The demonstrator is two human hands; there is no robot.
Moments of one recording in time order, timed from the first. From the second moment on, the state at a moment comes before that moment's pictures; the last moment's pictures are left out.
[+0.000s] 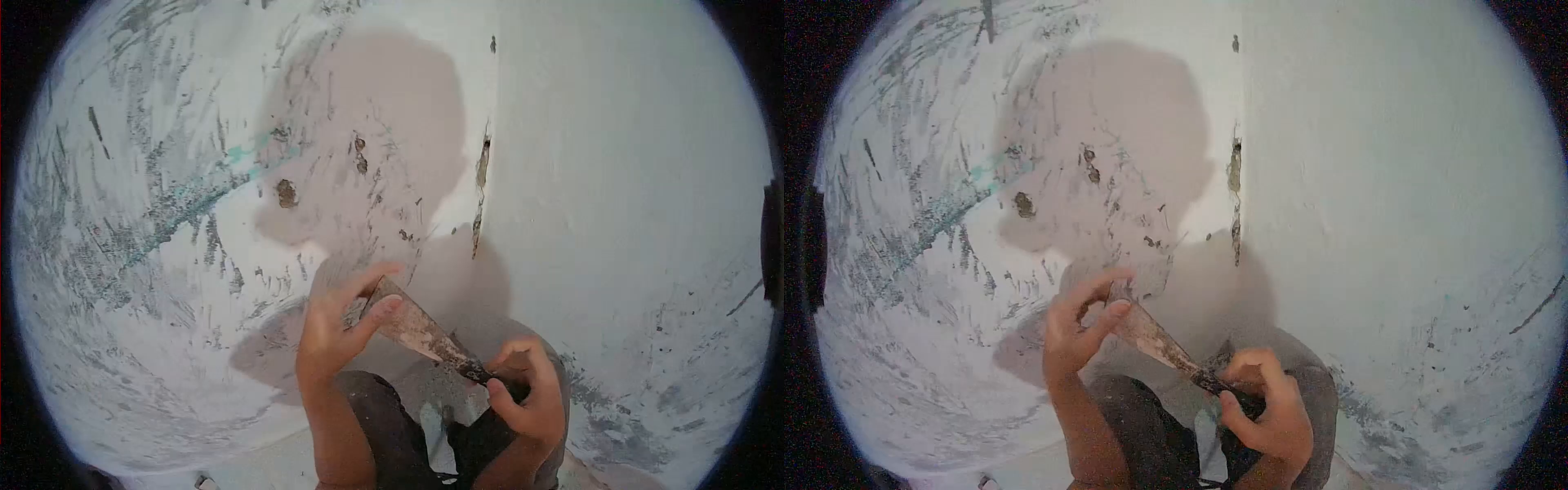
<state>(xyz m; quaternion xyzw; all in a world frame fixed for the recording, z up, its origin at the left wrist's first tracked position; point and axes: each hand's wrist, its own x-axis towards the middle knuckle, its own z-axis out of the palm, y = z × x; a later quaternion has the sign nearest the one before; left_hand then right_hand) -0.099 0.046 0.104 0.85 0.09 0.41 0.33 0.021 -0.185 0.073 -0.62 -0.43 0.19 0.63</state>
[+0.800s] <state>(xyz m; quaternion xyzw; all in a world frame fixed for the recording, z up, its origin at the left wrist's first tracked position) -0.037 0.045 -0.005 0.47 -0.13 0.17 0.85 -0.049 -0.124 0.158 -0.34 -0.83 0.08 0.42</state>
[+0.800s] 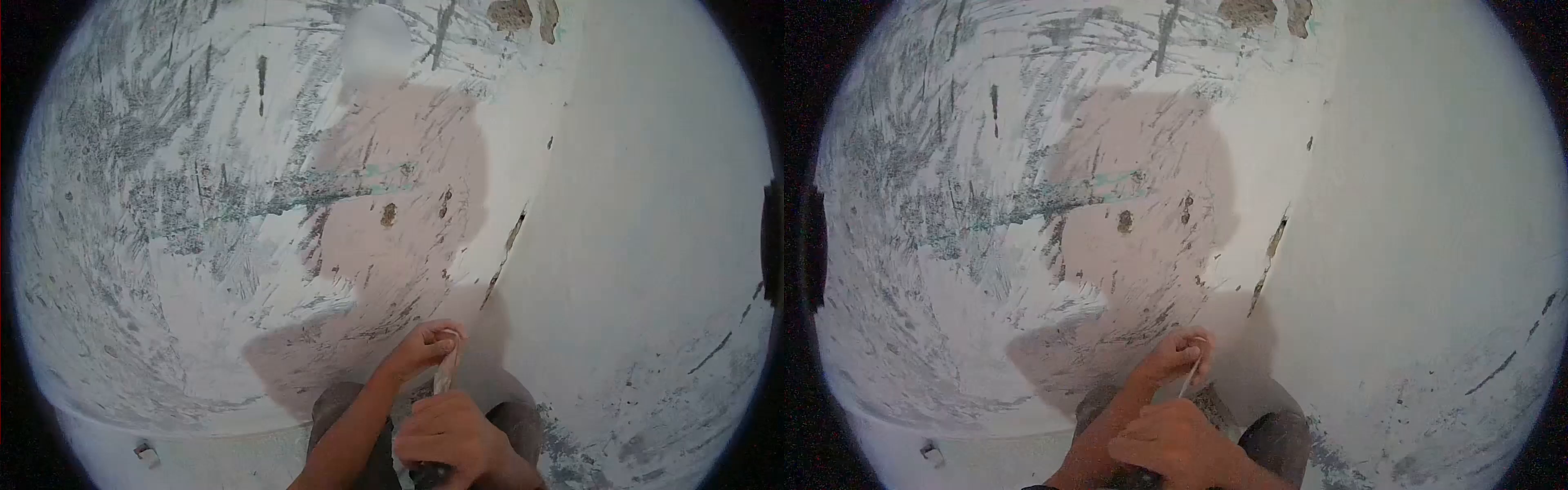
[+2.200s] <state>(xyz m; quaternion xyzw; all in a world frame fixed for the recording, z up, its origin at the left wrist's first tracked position) 0.001 0.038 0.003 0.71 -0.03 0.13 0.69 -0.012 -0.050 0.237 -0.21 -0.90 -0.15 0.35</state>
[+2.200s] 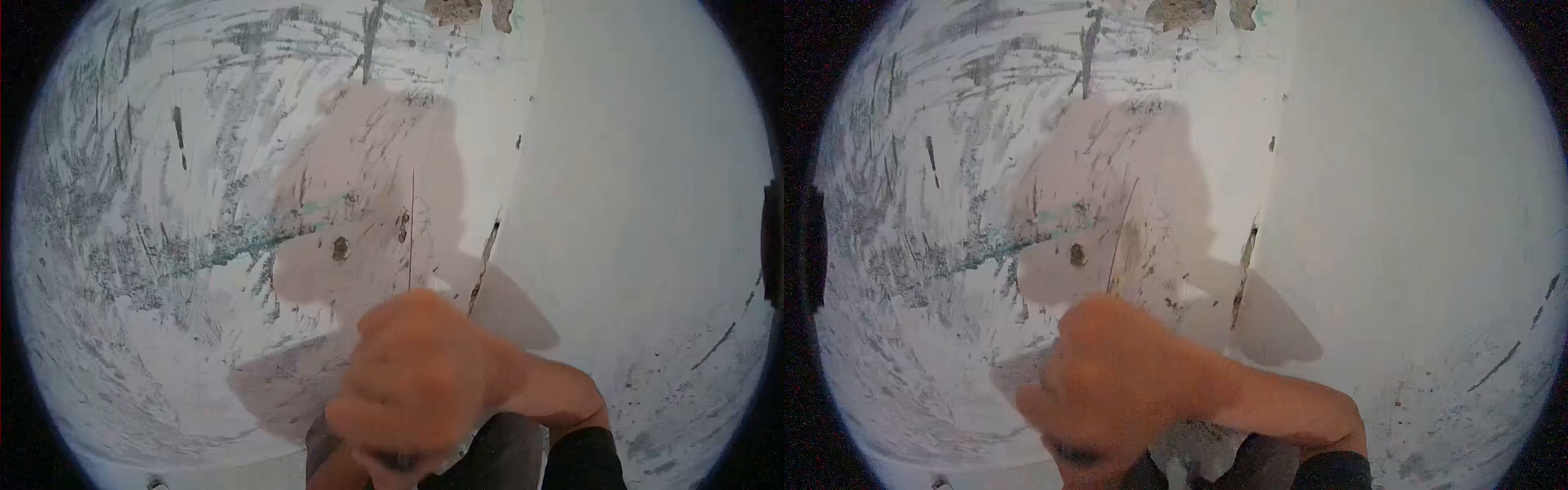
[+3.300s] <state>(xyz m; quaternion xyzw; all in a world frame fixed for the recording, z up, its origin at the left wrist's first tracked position) 0.051 -0.049 0.006 0.71 -0.19 0.12 0.67 0.001 -0.031 0.220 -0.24 -0.91 -0.17 0.28</state>
